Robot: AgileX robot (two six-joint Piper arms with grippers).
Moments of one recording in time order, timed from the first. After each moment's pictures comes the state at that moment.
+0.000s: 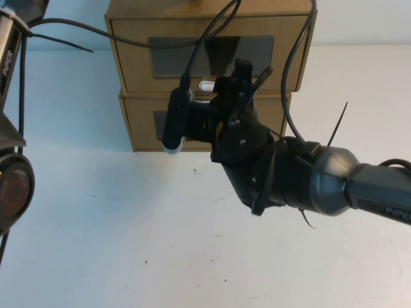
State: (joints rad) right arm 0.86 1.95 -1.43 -1.65 0.65 0.71; left arm -0.31 2.26 -2.67 -0.48 1.21 0.17
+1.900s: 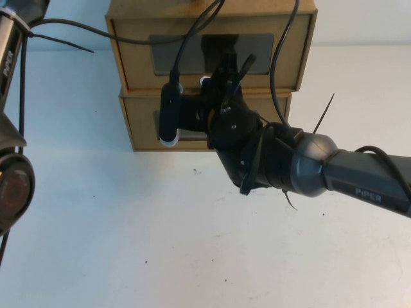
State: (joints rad) right arm 0.81 2.06 -1.56 -1.69 0.59 0.61; left arm -0.31 2.26 -2.67 -0.48 1.21 0.19
